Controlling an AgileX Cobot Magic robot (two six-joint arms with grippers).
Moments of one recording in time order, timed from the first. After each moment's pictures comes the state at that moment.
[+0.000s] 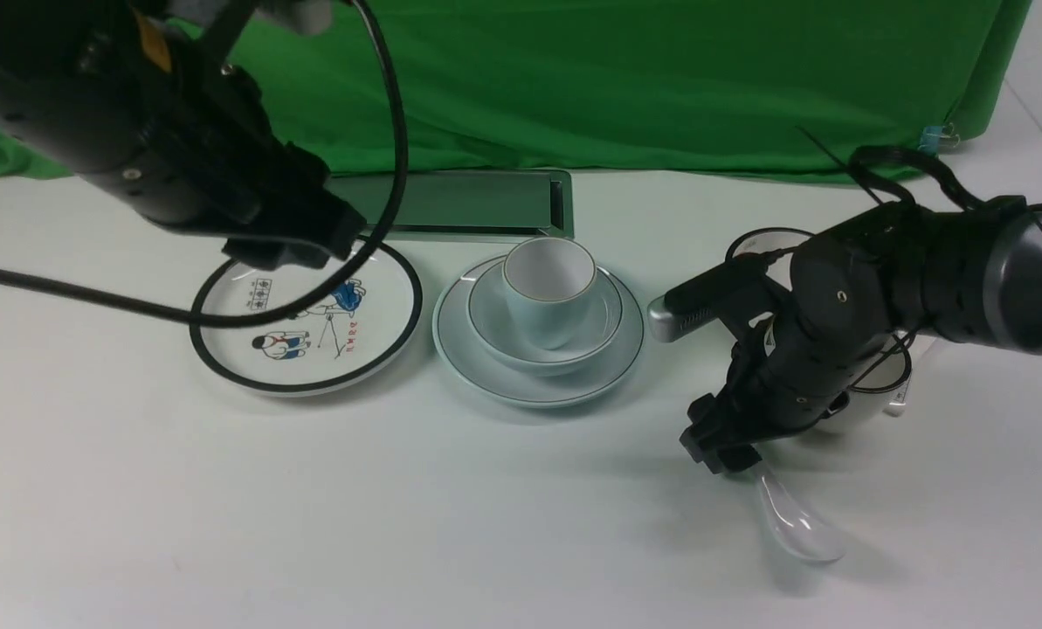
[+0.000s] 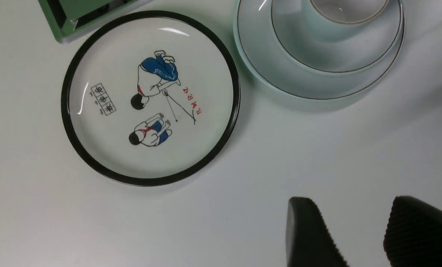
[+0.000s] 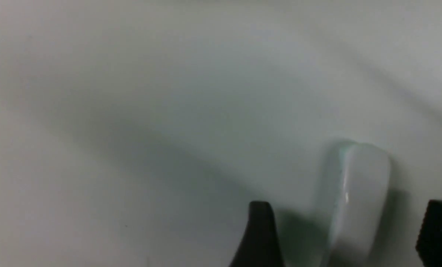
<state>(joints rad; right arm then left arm) 0.46 1.90 -1.22 0.01 0.61 -0.08 -0.39 1.38 -1.38 0.00 1.03 0.10</state>
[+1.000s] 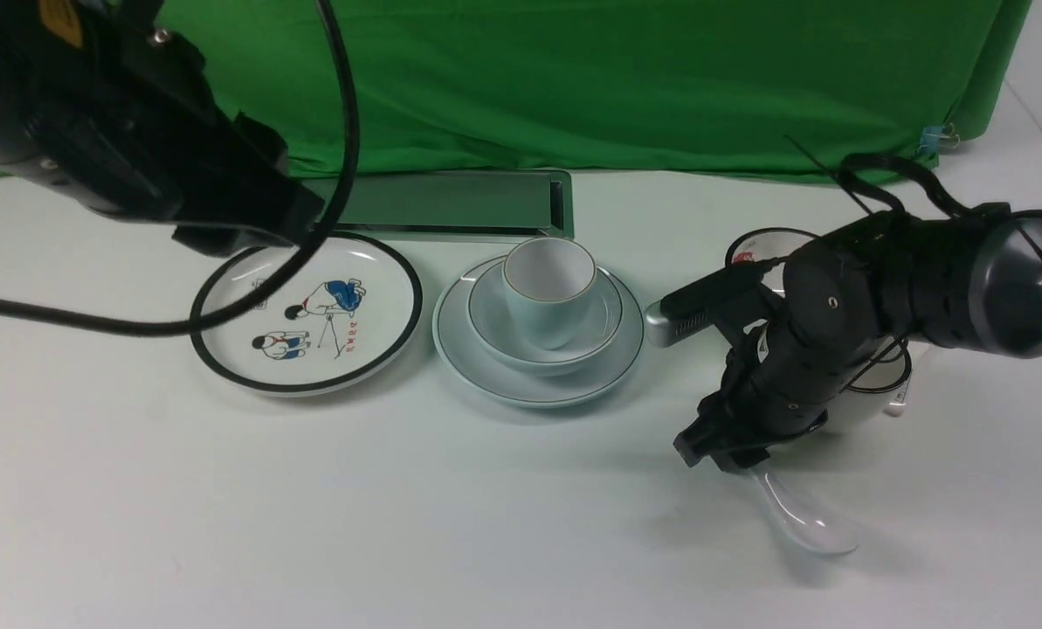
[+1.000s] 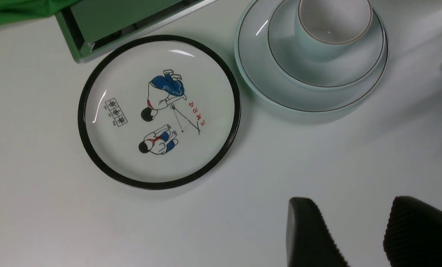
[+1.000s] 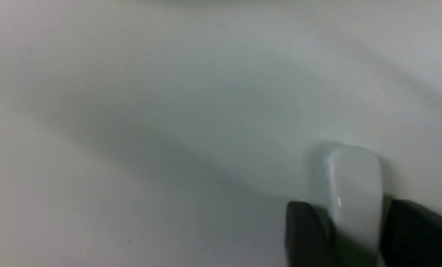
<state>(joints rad) 0.46 1.93 -1.22 0.02 0.60 -0.08 -0.39 1.27 -1.36 0.01 1.03 0.10</state>
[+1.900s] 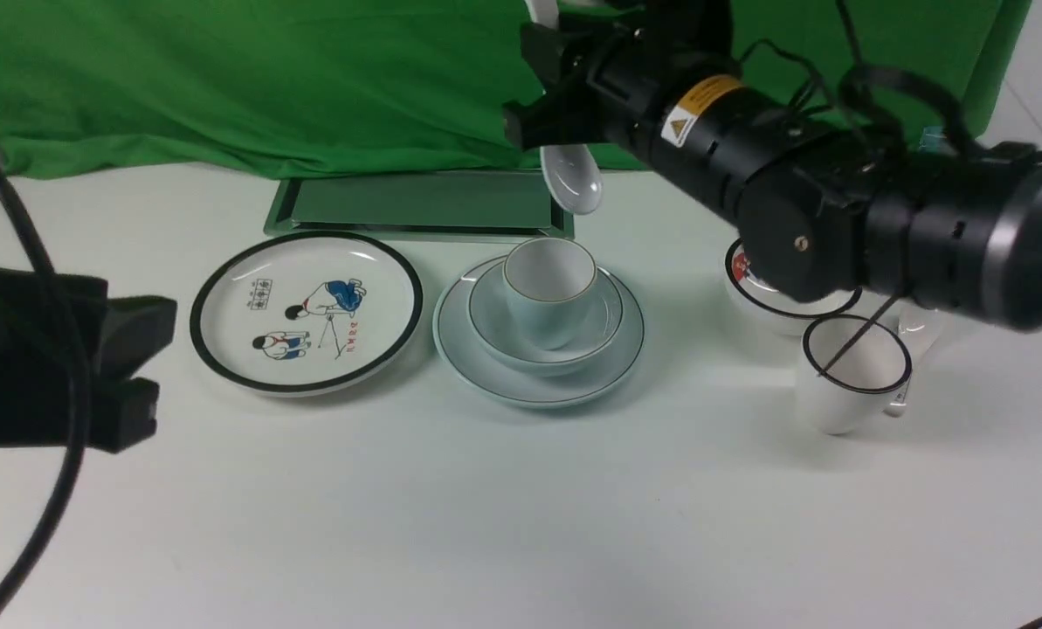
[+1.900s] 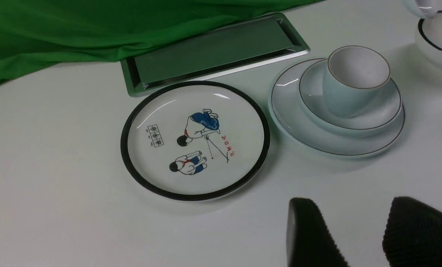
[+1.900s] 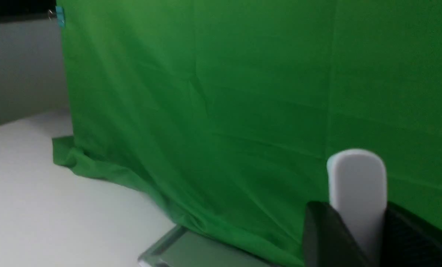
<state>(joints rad) 0.60 1.86 -1.34 0.10 -0.53 -0.10 -0.39 0.78 -0.77 0.18 0.57 -0.15</state>
